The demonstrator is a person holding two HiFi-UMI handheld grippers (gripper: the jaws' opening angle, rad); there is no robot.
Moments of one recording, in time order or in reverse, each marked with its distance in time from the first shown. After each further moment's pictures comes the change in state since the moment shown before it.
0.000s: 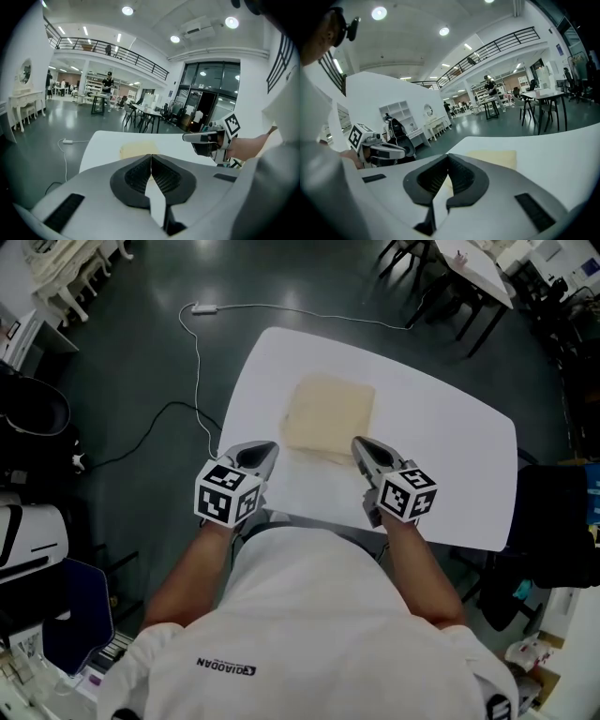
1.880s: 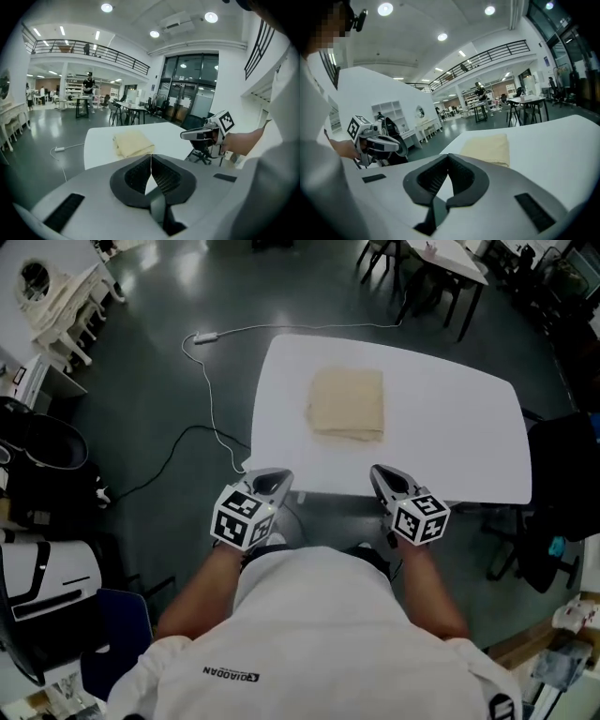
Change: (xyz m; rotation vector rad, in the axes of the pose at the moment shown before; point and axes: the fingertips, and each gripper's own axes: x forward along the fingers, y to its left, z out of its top) left arm -0.124 -0.027 -0.071 0.187 0.062 -0.153; right arm -0.071 0.117 -0.086 0.006 -0.066 -0.159
